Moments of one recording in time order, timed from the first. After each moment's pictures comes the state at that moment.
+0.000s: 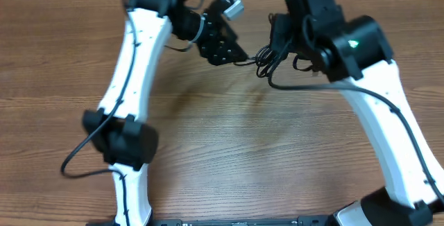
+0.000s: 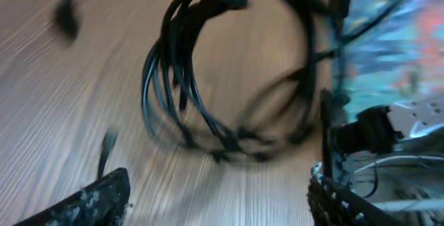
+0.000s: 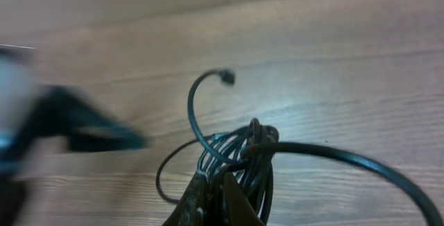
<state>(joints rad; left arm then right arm) -0.30 2.18 2.33 -1.44 1.00 0.70 0.46 1.66 2.04 -1.22 0.19 0.48</state>
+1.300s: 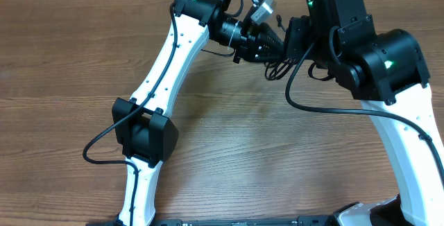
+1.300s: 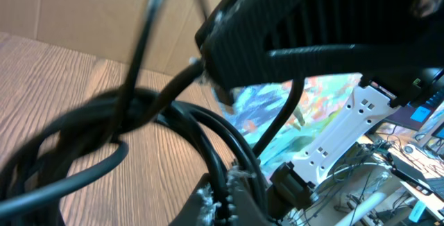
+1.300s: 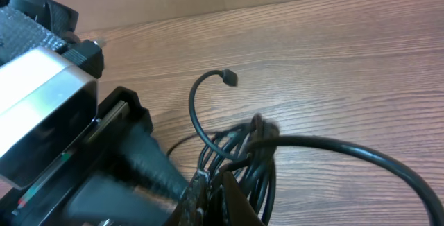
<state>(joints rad) -0.43 2.25 2.33 -1.31 1.49 0.78 0.45 1.59 2.06 -1.29 0.19 0.47</state>
